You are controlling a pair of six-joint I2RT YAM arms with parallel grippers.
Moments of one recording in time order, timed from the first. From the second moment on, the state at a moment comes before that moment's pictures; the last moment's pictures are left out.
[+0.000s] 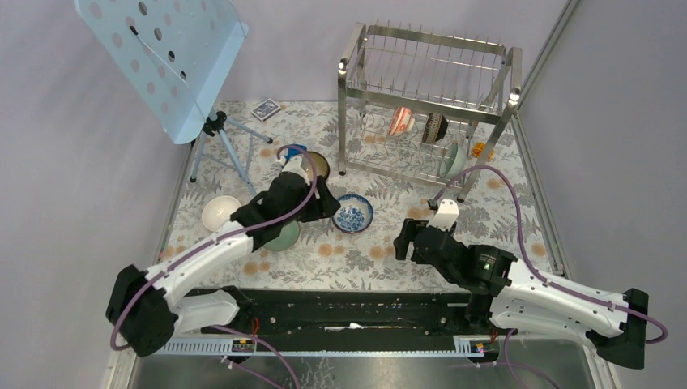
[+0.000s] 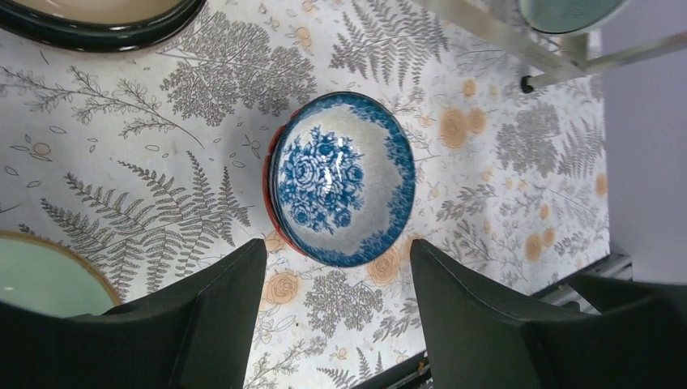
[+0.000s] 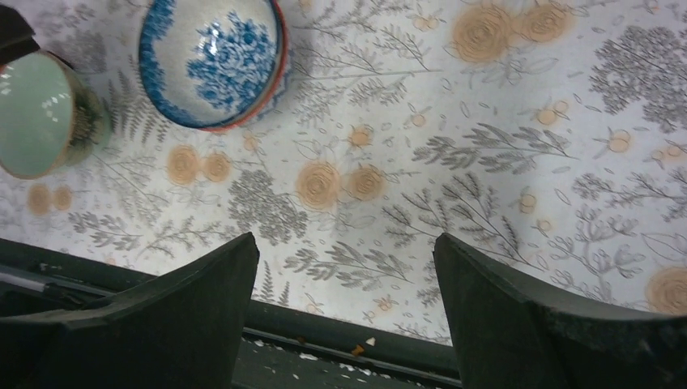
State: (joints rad) left arm -0.68 1.17 0.79 -0.25 -0.06 -0.77; right arm 1.11 0.77 0.65 -0.70 0.59 0.92
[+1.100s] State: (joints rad) left arm -0.77 1.15 0.71 0.20 0.12 -0.65; right arm 0.46 0.68 0.54 -0.66 0.72 0.96
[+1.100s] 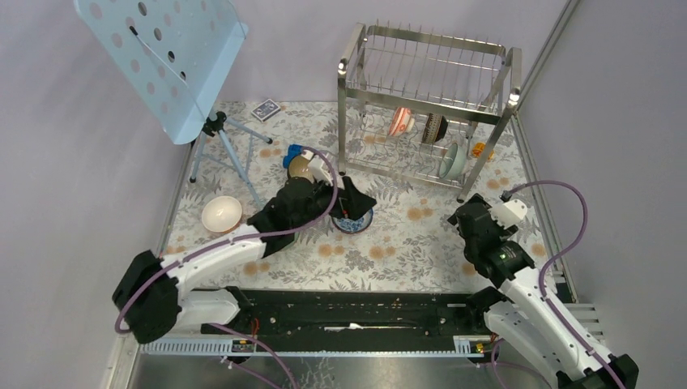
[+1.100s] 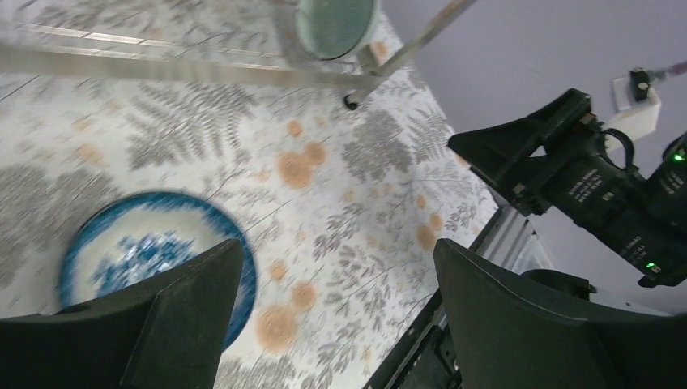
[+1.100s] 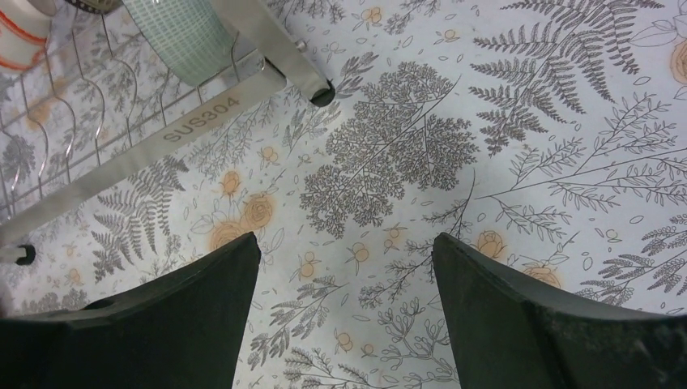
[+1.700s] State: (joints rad) left arm -0.90 1.92 1.05 0.94 0.14 -0.53; right arm 0.44 0.45 0.56 -0.71 0.48 0.87
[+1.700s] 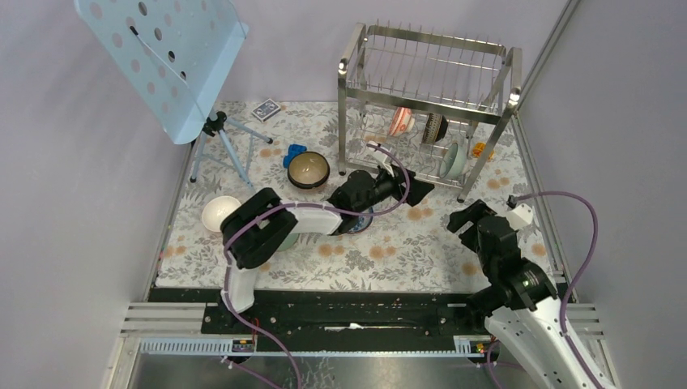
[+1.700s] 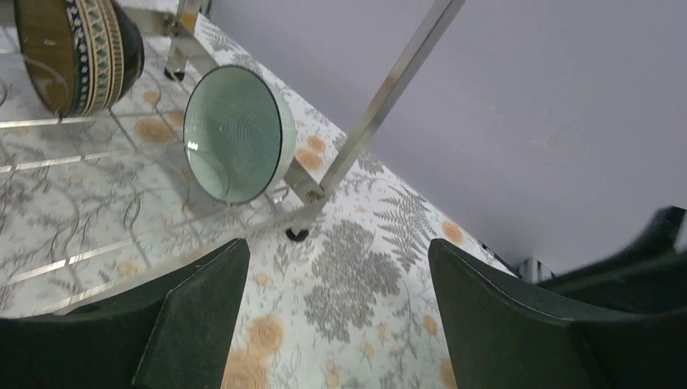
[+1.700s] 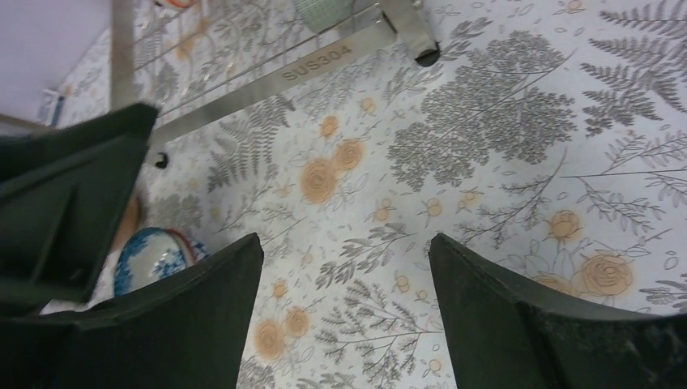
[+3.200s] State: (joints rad) left arm -0.89 2.56 1.87 0.75 0.24 -0.52; right arm 0.44 0.14 0.64 -0.86 0.37 0.92
